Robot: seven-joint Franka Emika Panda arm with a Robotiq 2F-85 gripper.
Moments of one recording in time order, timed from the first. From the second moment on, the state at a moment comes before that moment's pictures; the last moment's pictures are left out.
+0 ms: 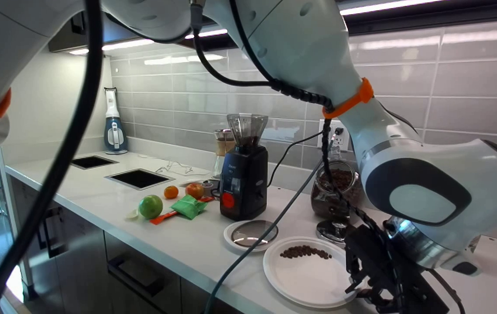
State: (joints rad) arm -0.89 0.76 -0.05 -1.61 0.48 2.07 -0.86
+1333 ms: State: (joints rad) arm -0.96 0.76 -0.05 -1.60 0.48 2.01 -0.85
